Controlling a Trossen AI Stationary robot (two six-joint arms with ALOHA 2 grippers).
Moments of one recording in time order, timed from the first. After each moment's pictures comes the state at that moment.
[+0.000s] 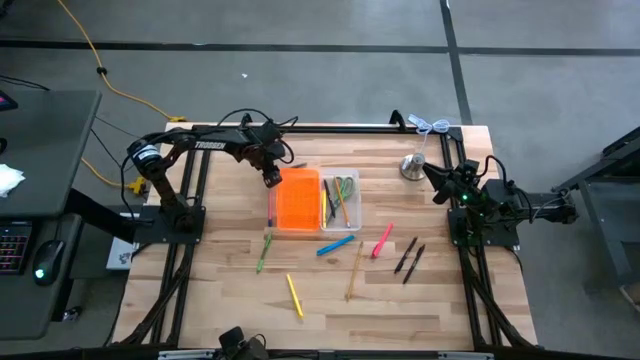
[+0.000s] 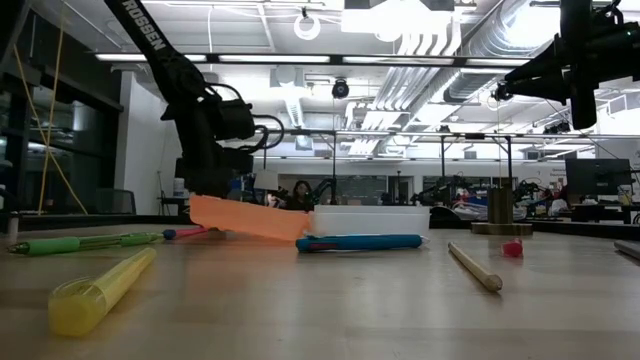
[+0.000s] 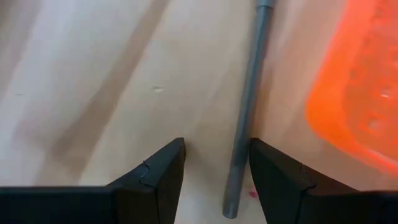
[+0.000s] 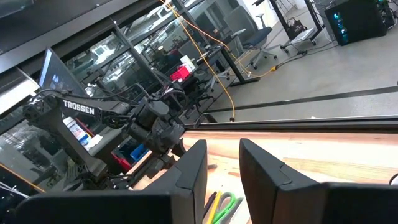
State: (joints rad) left arm 0.71 1.74 0.90 -0.40 0.00 0.23; right arm 0.10 0.01 0.22 -0.21 0.78 0.65
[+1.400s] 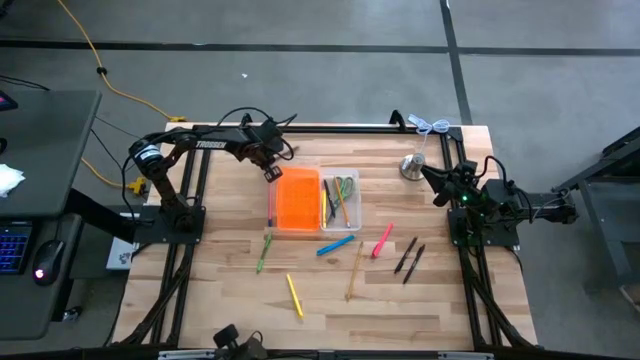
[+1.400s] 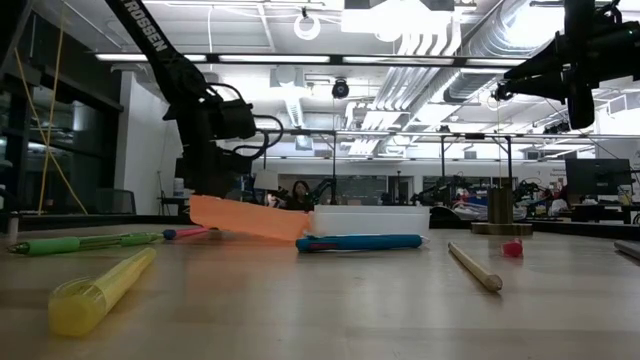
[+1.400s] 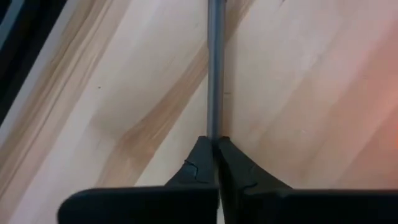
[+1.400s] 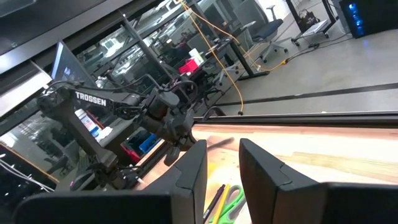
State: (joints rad) left arm 0.71 1.73 0.91 -0.39 -0.12 0.17; right arm 0.10 0.01 0.22 -0.21 0.72 0.65
